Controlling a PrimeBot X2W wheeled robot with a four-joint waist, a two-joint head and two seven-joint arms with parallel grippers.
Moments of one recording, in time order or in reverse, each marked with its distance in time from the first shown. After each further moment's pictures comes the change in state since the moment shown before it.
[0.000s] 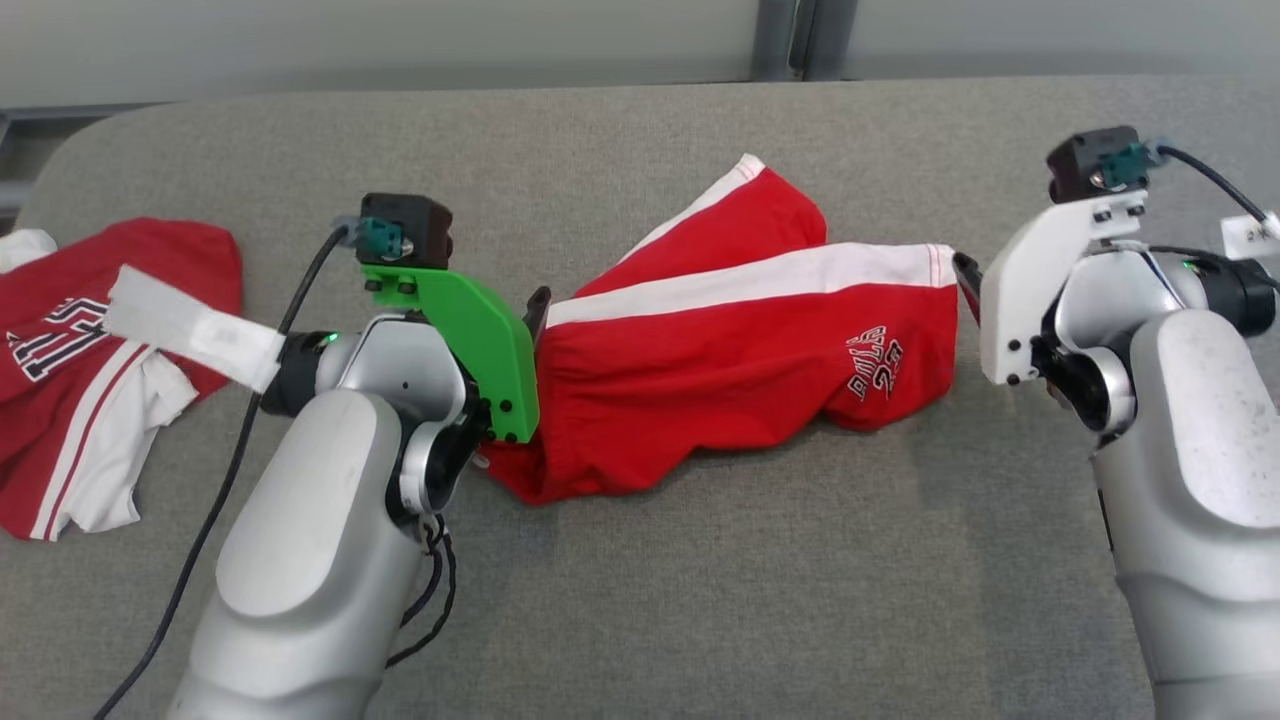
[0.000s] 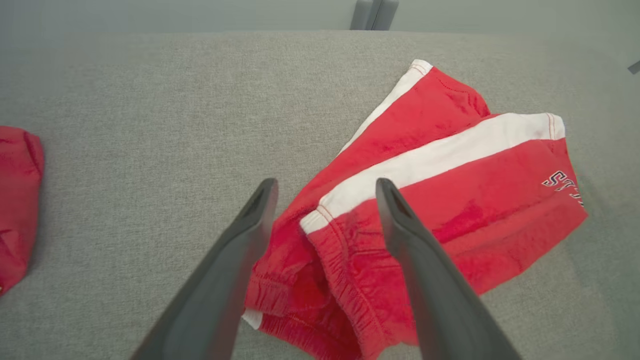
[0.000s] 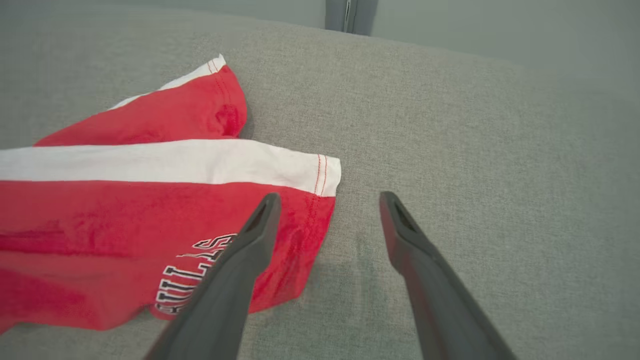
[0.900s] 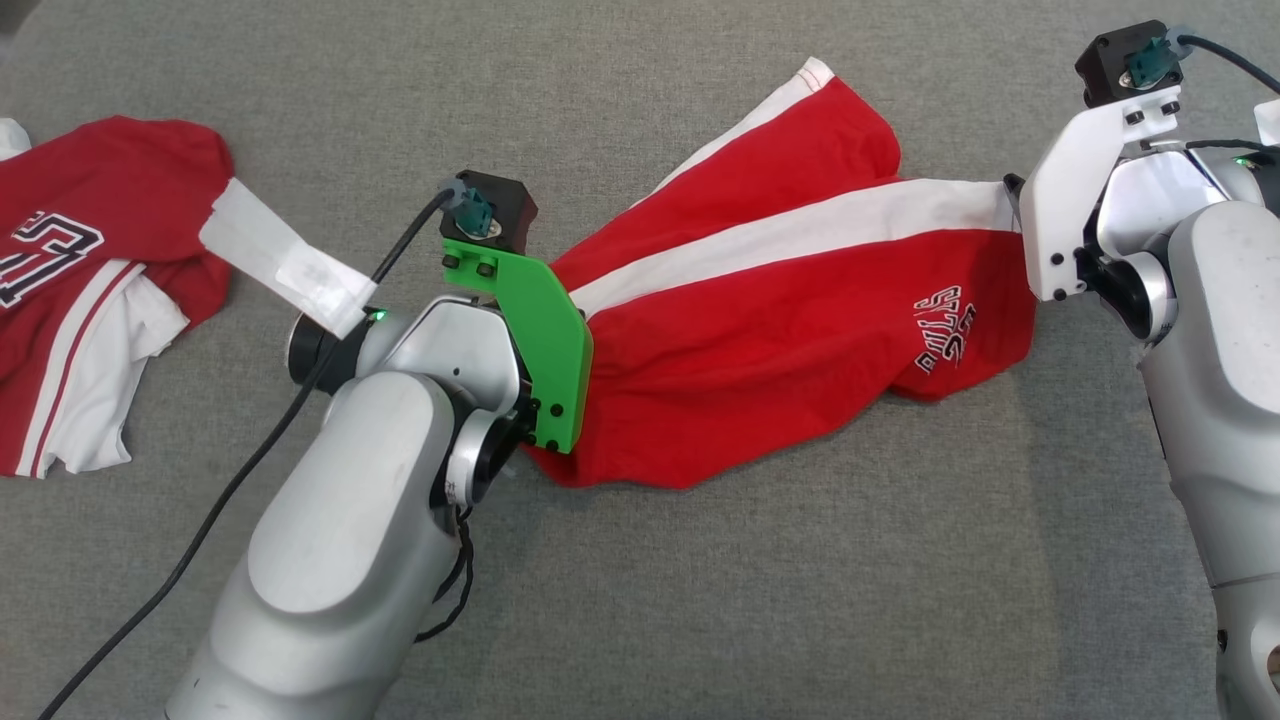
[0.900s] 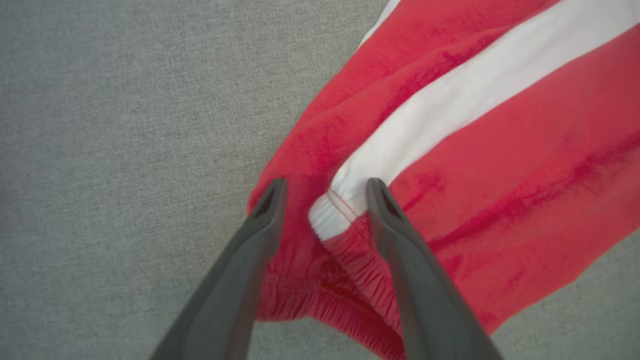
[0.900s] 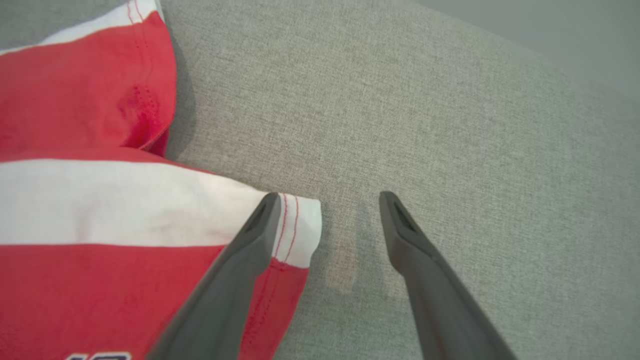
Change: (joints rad) left arm -0.071 0.023 -0.132 -0.075 0.045 0.025 0.262; right arm -0.223 -0.129 0.134 0.208 0.007 0.000 -0.017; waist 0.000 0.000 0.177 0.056
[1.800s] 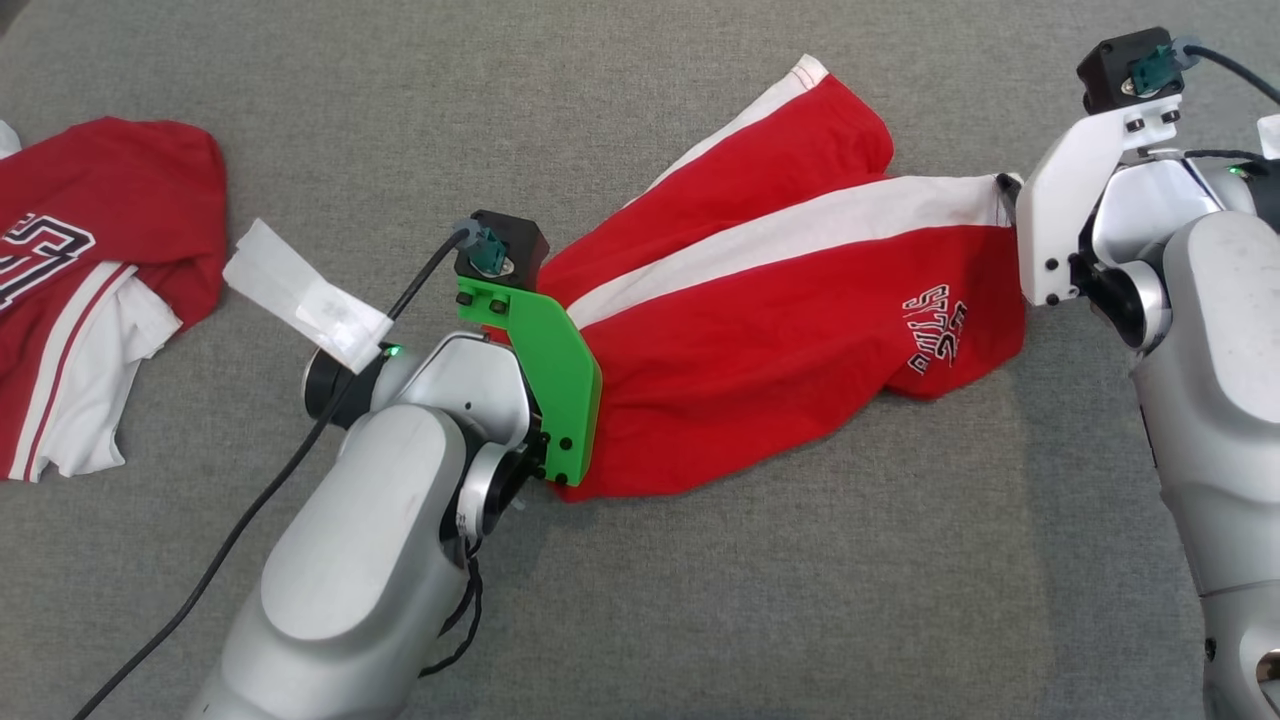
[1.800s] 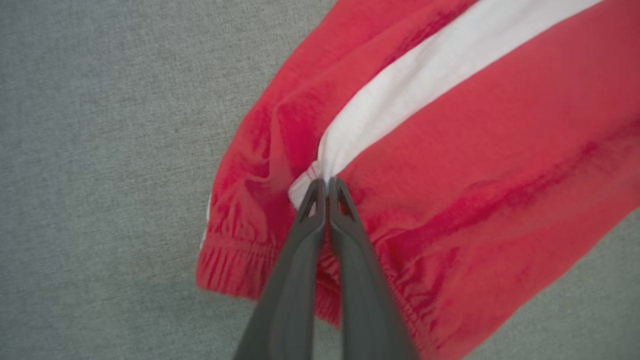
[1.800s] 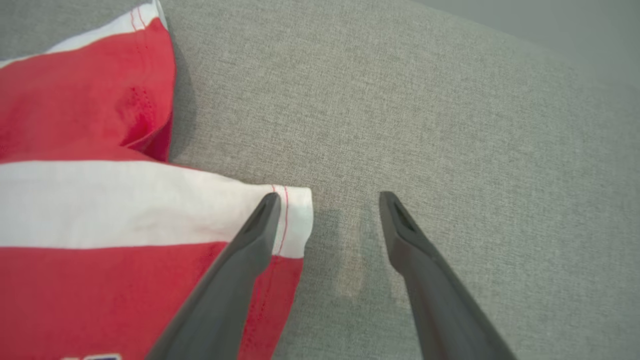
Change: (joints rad) left arm 0.046 0.003 -0.028 -0.014 -0.006 0.022 -0.017; right arm 0.013 0.016 -0.025 0.001 0.005 0.000 -0.038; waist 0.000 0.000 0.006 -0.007
